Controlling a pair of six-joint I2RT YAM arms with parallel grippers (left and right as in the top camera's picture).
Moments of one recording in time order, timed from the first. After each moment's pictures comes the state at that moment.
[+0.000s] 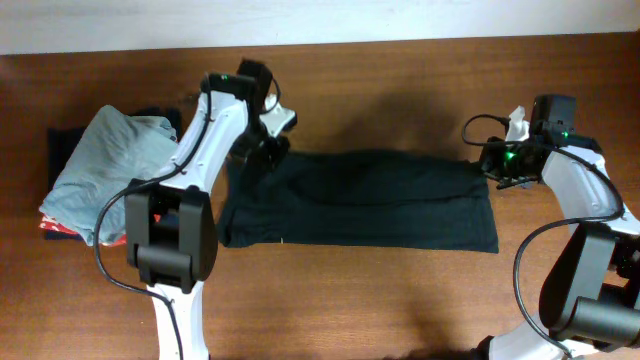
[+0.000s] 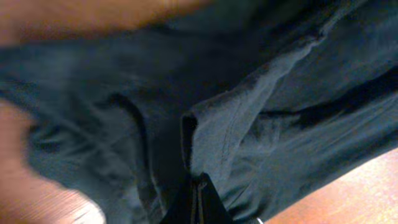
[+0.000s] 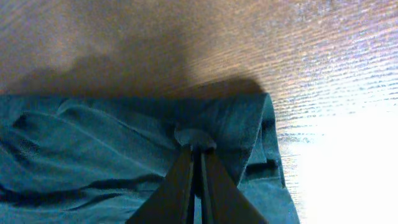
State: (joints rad) left arm -0.26 2.20 1.93 -1.27 0.18 0.23; right arm -0.27 1.78 1.23 -0.68 -0.28 0.13
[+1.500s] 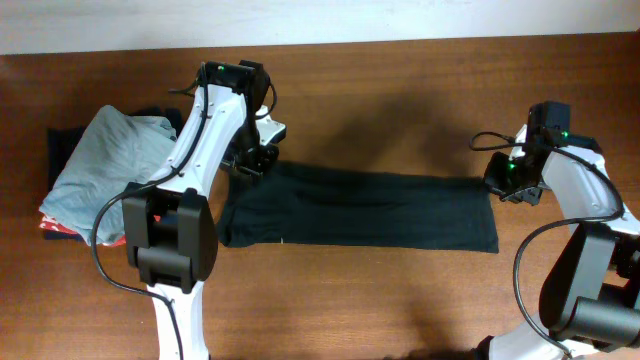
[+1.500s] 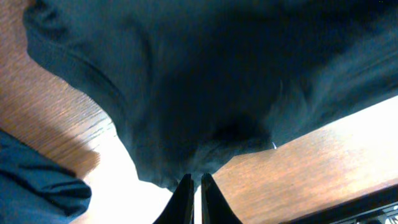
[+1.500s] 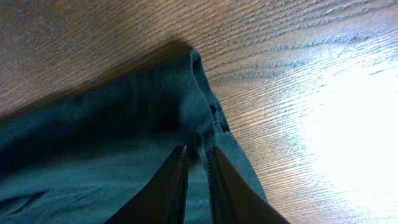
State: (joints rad) left arm -0.26 2.20 1.98 -1.53 0.06 0.23; right arm -0.27 1.78 1.23 -0.84 -0.09 0.21
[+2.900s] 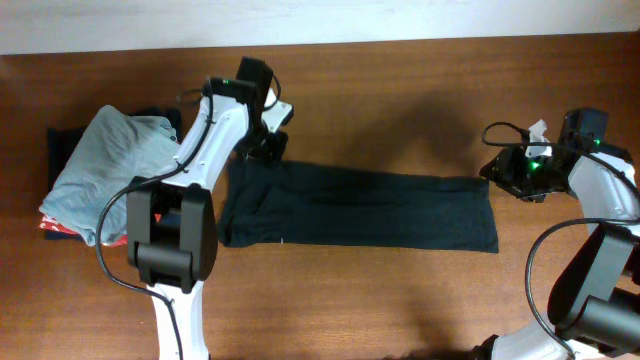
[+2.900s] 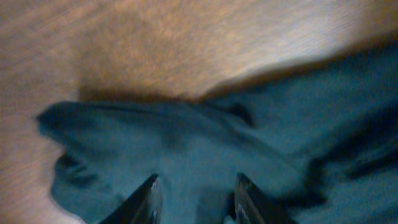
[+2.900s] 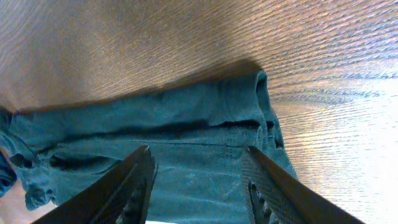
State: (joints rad) left arm -0.26 2.20 1.81 -1.06 0.11 0.17; right arm -0.41 1.78 1.23 -0.80 -0.47 0.10
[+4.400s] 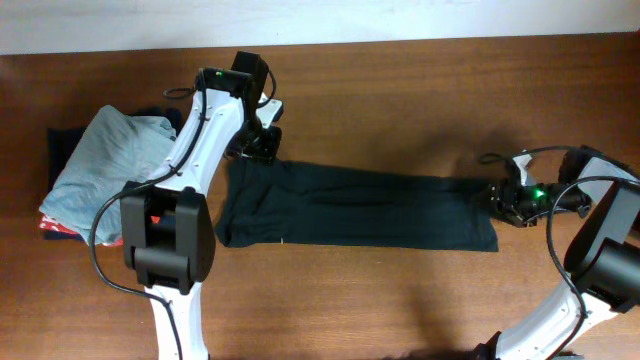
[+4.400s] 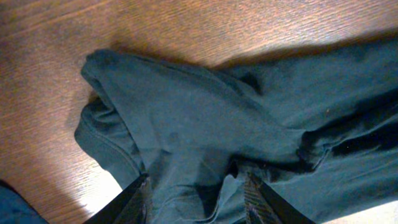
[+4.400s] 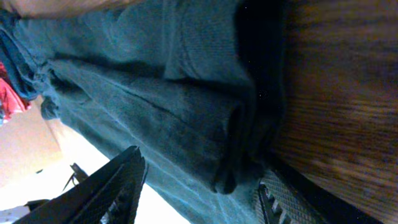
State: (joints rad) left arm -0.25 2.19 1.92 -1.23 0.08 0.08; right arm -0.54 2.07 1.25 -0.98 -0.72 -0.37
